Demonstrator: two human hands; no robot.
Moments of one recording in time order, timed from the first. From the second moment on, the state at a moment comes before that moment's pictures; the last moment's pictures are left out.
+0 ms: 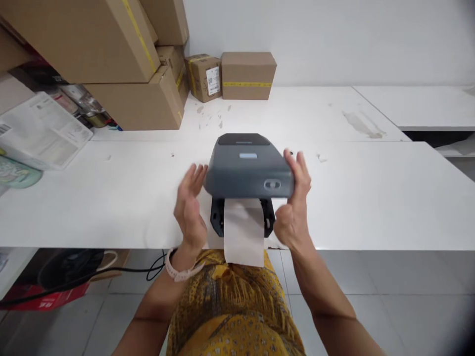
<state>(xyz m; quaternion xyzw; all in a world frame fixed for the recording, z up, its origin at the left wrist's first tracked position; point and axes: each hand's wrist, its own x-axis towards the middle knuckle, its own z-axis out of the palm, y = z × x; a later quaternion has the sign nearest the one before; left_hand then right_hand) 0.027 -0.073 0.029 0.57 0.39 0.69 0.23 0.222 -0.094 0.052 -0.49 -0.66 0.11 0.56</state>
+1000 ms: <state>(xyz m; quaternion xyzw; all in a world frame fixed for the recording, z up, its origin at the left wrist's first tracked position) 0.003 -0.016 0.028 0.68 0.53 0.32 0.39 0.222 0.012 0.076 -0.43 -0.87 0.11 0.22</state>
